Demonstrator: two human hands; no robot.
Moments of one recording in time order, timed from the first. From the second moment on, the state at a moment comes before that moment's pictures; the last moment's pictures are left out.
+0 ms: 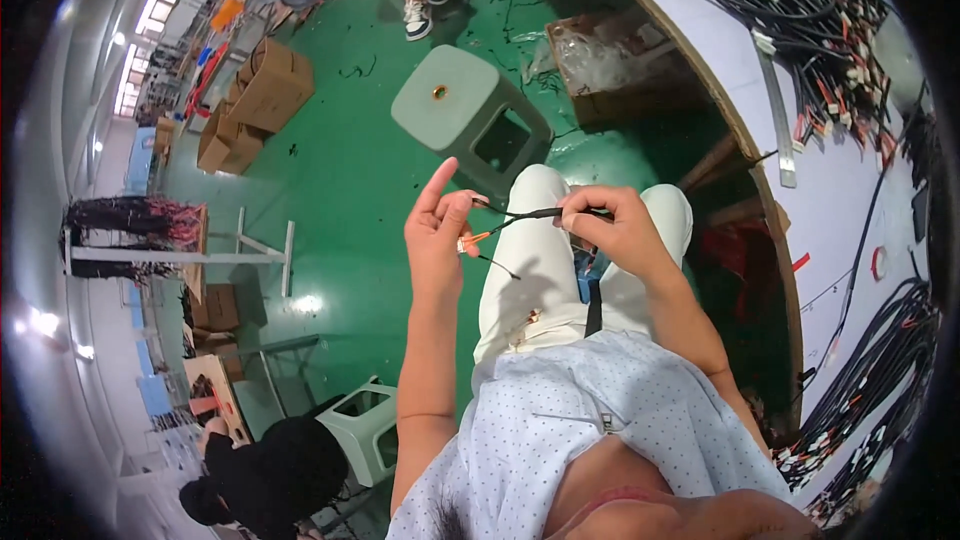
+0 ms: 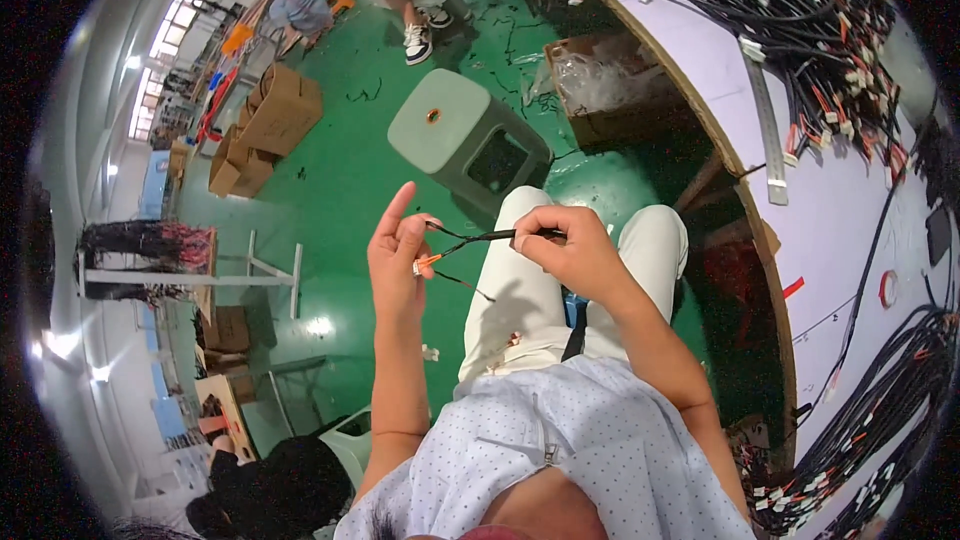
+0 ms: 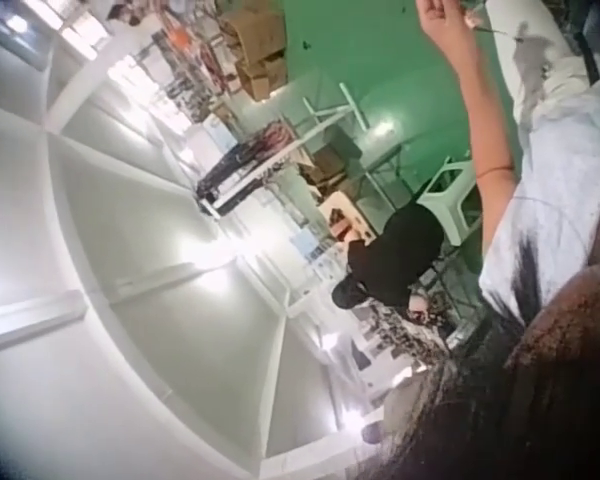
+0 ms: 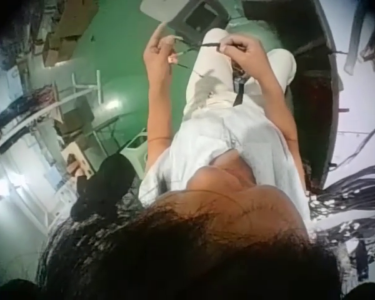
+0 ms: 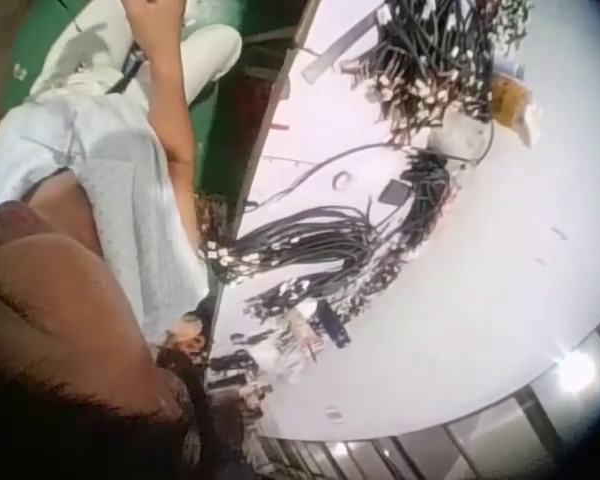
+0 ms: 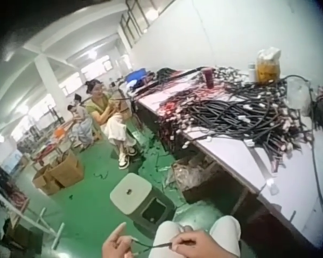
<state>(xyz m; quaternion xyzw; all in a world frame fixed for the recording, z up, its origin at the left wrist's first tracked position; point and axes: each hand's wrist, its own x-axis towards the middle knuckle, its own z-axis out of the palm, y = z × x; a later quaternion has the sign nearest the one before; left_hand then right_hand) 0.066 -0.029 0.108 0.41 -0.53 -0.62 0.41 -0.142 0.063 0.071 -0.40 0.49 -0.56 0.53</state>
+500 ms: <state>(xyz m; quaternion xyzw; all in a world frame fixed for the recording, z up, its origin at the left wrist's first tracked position) -0.018 -0.028 0.062 0.35 -0.68 -0.50 0.41 -0.192 0.105 0.055 -0.13 0.44 -0.75 0.47</state>
